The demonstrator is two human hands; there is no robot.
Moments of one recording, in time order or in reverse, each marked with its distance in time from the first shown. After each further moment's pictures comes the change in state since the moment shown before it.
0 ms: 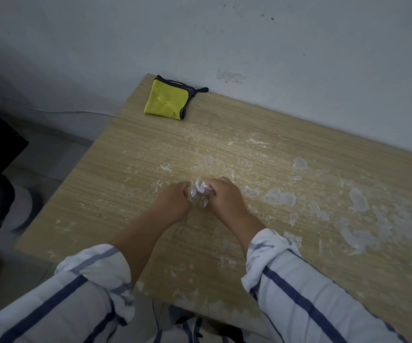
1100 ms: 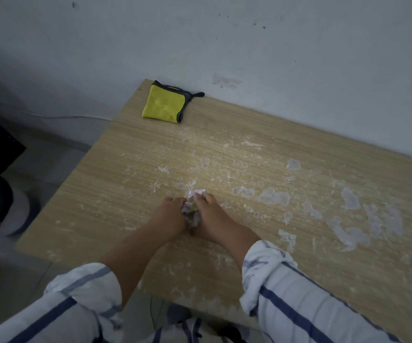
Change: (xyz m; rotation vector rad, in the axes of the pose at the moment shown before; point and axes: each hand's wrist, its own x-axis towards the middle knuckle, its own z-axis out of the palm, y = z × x) left_hand -0.023 -0.017 0.010 0.290 -0.049 0.113; right_hand -0.031 -0.013 0.012 -0.199 -0.415 0.065
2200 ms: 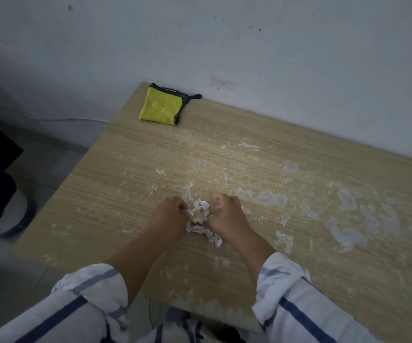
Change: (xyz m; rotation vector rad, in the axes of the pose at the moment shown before) left_hand 0.009 0.000 0.012 -0.128 0.197 -0.101; right_hand -0.026 0.018 -0.017 0.346 0.239 0.199
